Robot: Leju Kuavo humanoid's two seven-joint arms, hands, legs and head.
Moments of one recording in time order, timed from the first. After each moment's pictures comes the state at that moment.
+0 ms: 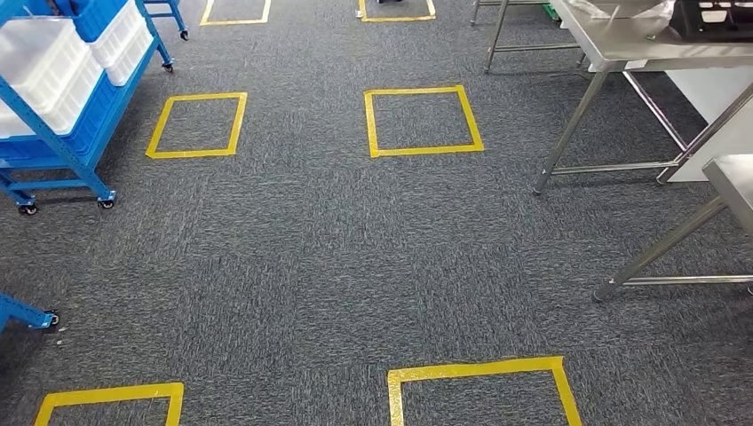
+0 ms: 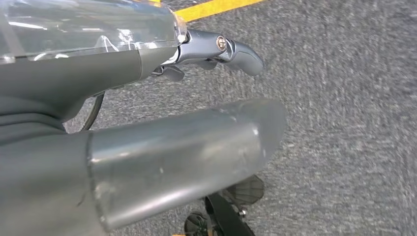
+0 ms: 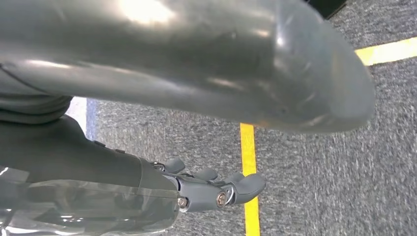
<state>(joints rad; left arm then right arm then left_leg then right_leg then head) -0.05 -0.09 1.38 -0.23 -1.25 0.05 -0.41 -0.02 0.16 -1.09 -0.23 1.05 -0.22 -0.20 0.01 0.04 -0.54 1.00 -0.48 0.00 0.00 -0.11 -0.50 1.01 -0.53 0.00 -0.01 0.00</state>
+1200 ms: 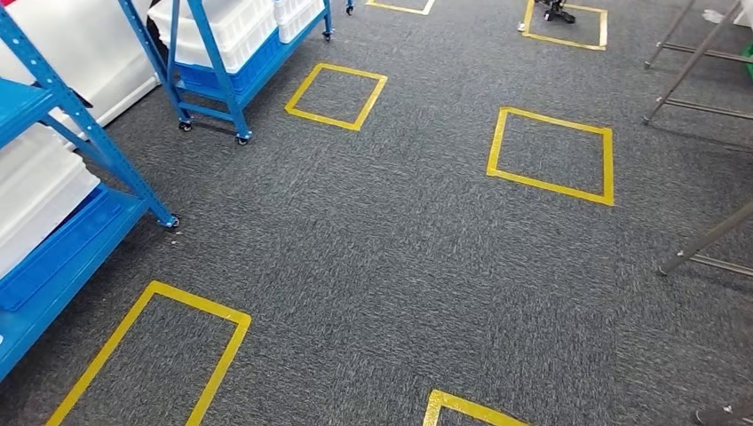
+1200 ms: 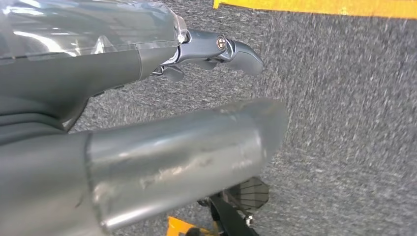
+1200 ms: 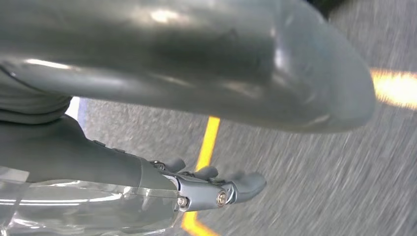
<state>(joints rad) -0.06 -0.09 1.35 -0.23 -1.32 0.03 -0.42 -0.05 0.26 -1.11 -0.22 1.08 -0.38 -0.17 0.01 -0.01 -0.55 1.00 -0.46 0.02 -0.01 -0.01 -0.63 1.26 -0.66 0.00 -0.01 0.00</state>
